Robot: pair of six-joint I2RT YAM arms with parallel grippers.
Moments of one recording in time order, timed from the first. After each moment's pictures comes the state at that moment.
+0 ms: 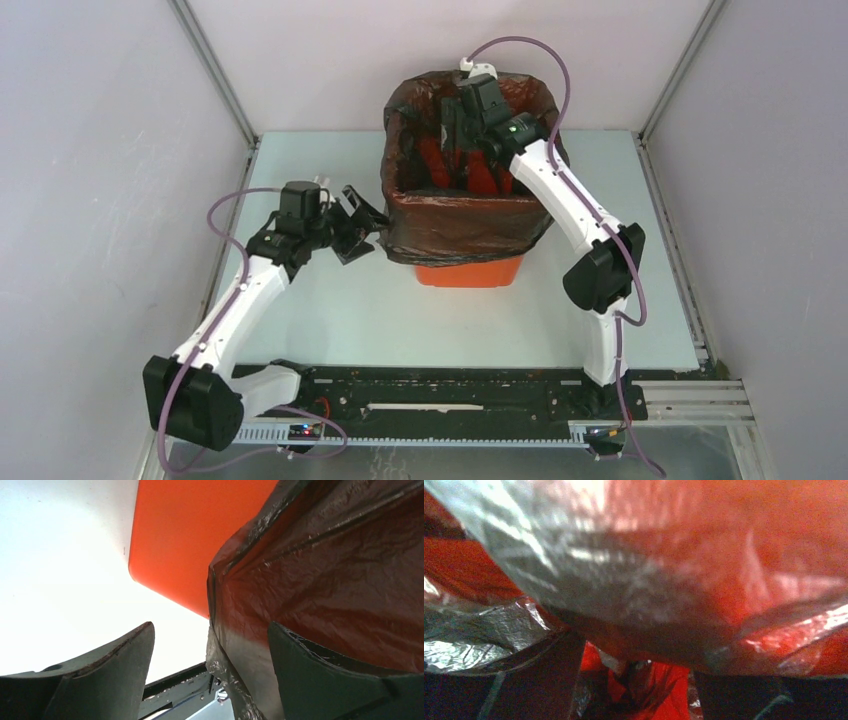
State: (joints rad) left arm -0.26 1.15 0.95 -0.48 0.39 -0.96; right arm 0.56 2.04 2.22 -0.77 0.28 0.30
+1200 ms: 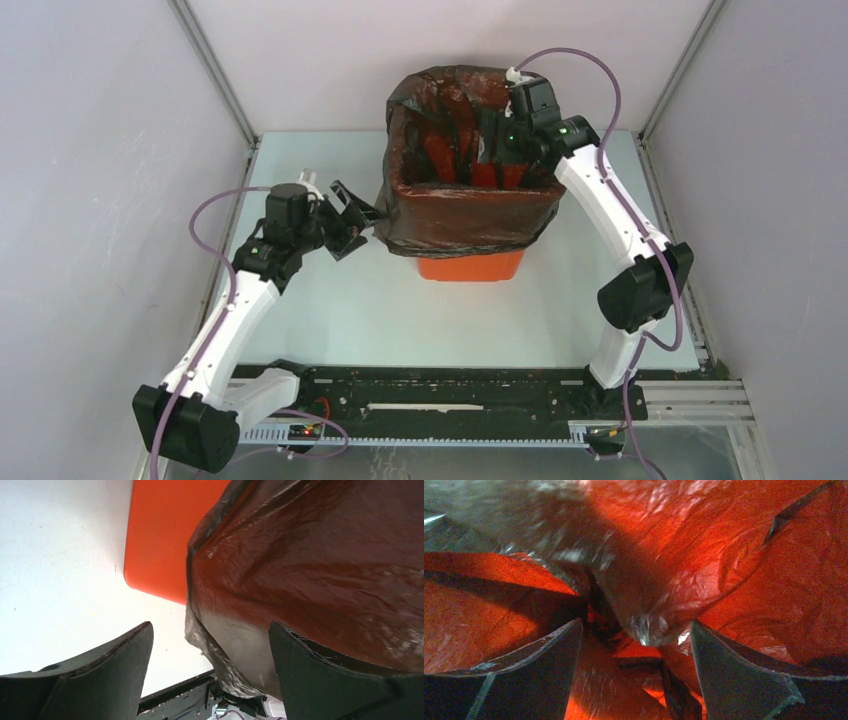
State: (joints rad) left arm -0.25 1.04 0.95 -0.47 0.33 -0.97; right arm 0.42 1.80 1.97 -0.86 0.06 0.34
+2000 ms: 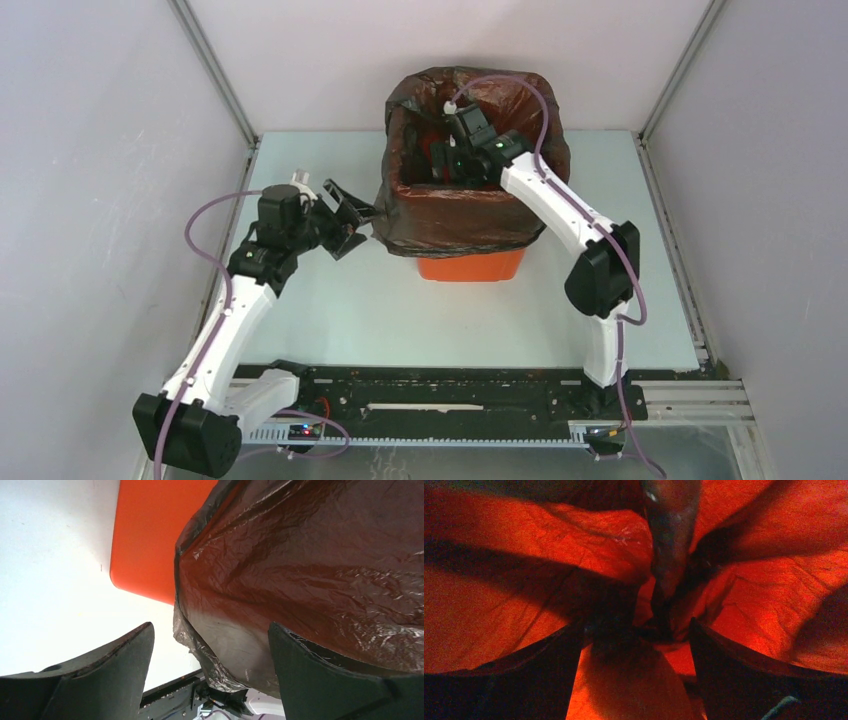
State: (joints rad) left arm -0.20 0.99 0.94 -0.45 0.38 -1.02; right arm 0.60 1.98 2.02 -0.88 0.11 0.33
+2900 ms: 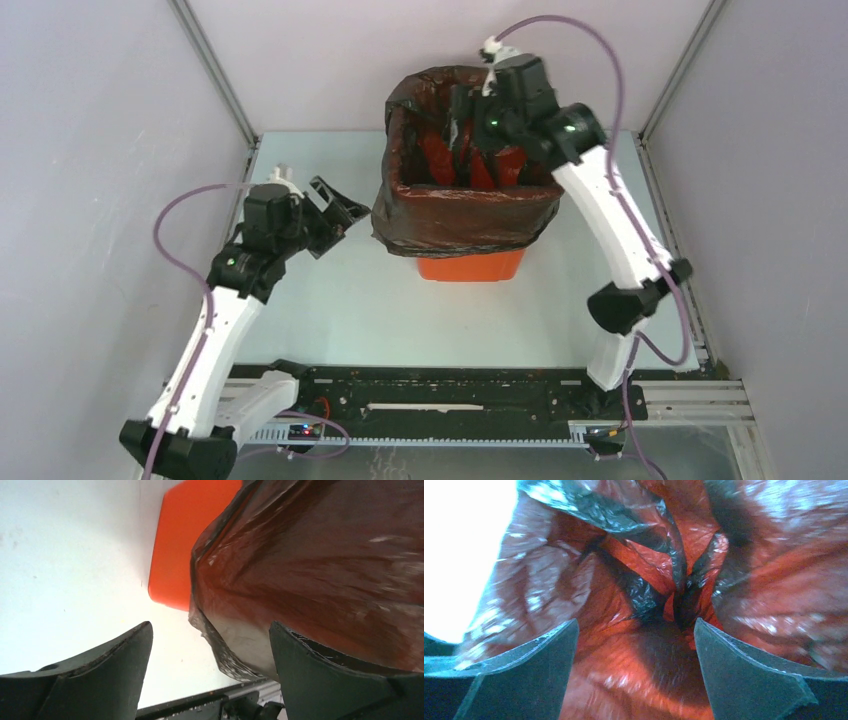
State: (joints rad) left arm -0.25 0.96 1.03 -0.62 0.20 -0.91; right arm 0.59 1.90 2.35 -1.02 0.07 0.36
